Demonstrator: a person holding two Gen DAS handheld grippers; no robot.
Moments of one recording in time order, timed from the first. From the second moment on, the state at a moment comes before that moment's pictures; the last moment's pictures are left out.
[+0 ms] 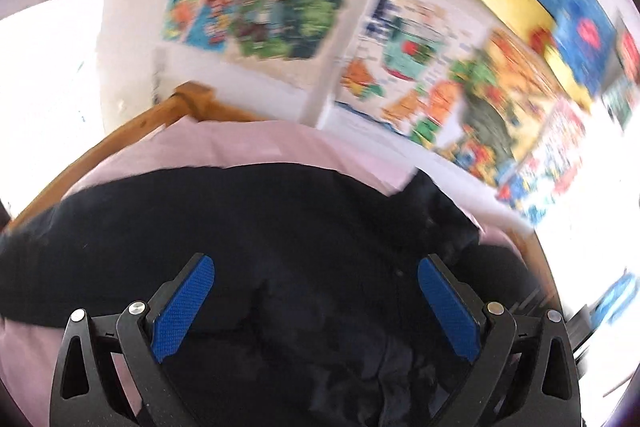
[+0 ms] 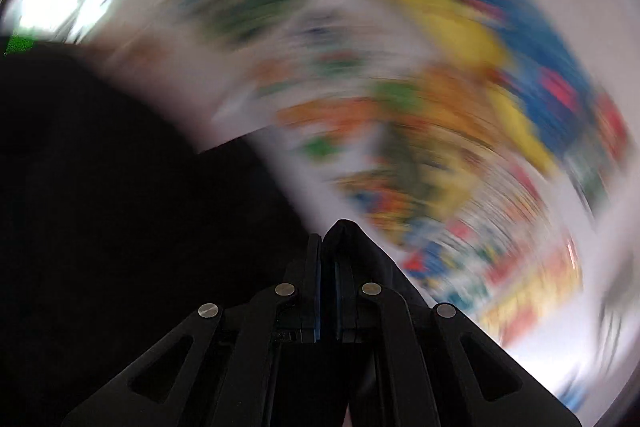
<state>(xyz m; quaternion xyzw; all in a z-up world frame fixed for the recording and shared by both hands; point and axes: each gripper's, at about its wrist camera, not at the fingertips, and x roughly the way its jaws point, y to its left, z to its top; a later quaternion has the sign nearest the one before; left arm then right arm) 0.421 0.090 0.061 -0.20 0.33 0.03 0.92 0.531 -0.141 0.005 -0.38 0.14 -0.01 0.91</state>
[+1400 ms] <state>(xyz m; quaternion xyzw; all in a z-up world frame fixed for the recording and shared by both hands) 0.409 -0.336 -0.084 0.30 0.35 -0.21 0.86 0.329 -0.409 -0.176 0.20 0.37 -0.03 0.91</state>
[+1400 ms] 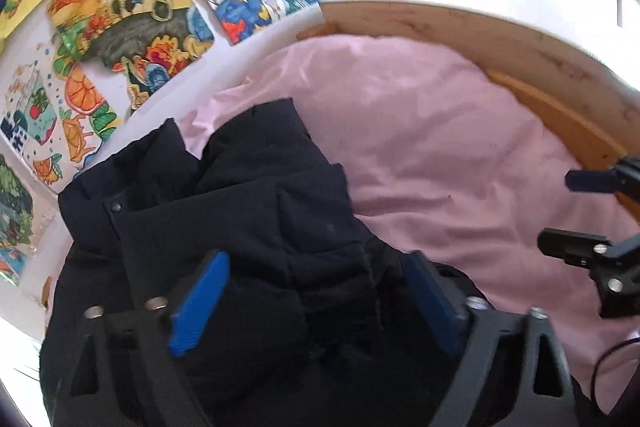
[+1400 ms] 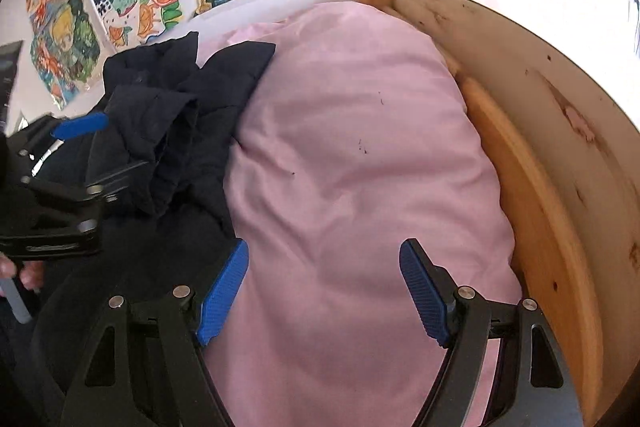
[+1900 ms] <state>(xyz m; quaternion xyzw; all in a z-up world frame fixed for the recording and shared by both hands) 0.408 -0.266 -0.003 0.24 0.31 -0.20 0.90 0.371 -0.391 -0.159 0.18 0.33 -0.01 0.93</state>
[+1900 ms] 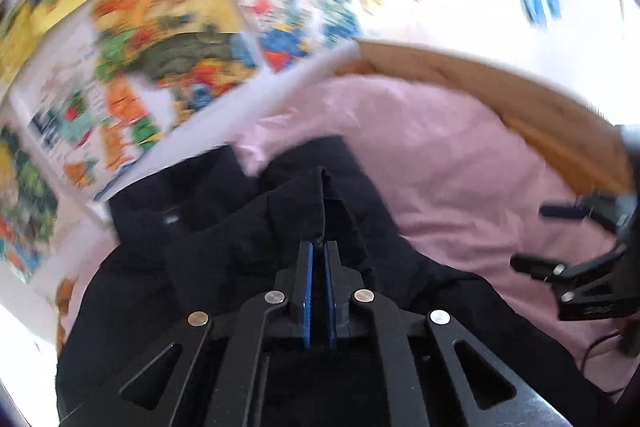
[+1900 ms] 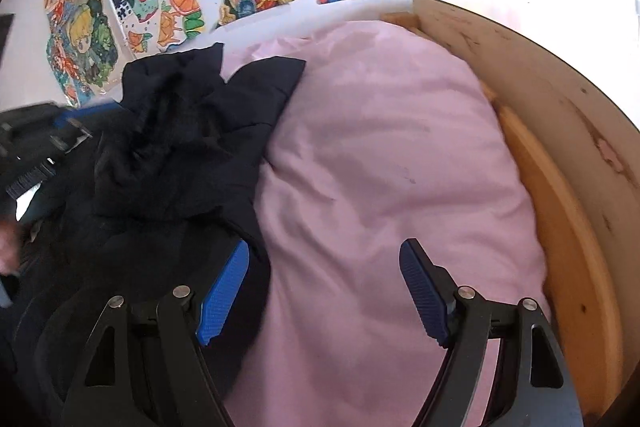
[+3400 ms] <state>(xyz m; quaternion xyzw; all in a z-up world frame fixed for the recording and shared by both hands) 0.515 0.011 -0.118 0.11 0.49 -0.03 0.87 0.473 -0.239 -0.176 -0.08 0.36 0.04 0.93</state>
